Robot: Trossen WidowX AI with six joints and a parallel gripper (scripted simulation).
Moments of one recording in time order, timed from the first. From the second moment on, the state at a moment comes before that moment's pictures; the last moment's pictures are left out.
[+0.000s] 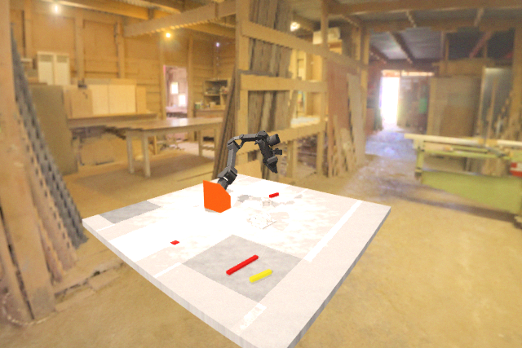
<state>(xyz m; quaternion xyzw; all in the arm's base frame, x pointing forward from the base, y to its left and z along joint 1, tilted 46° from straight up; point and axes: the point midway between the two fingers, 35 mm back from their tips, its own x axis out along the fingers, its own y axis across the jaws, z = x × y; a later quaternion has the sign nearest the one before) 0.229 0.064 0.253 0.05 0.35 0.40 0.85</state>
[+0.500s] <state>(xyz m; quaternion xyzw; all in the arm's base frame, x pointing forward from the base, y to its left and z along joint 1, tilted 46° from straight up) 0.190 0.124 0.186 0.06 0.49 0.45 0.74</state>
